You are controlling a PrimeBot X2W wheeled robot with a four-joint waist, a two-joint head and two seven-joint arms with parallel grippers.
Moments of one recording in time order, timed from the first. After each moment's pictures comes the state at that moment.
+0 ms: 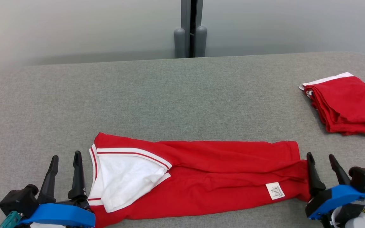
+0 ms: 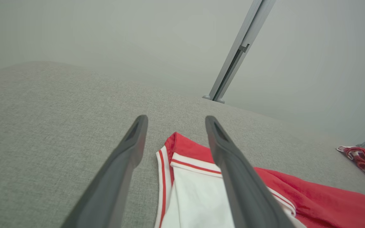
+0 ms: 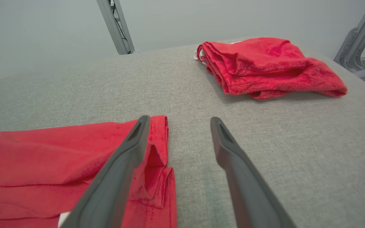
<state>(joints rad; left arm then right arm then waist) -0.01 0.36 -0.27 0.12 -0.71 0.07 -0.26 -0.12 -0.05 -0.18 0.35 0.15 0.13 -0.10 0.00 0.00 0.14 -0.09</state>
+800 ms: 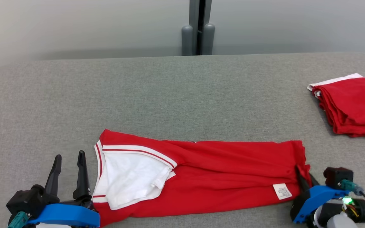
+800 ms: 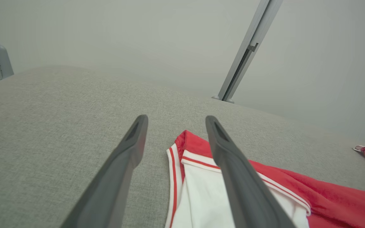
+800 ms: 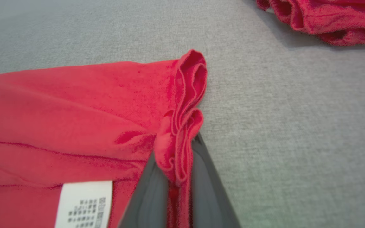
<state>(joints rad) -0.01 0.30 -0.24 0.14 -0.61 0.07 -0.26 -0.23 -0.05 -0.11 0.64 0.11 0.13 -0.09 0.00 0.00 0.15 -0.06</state>
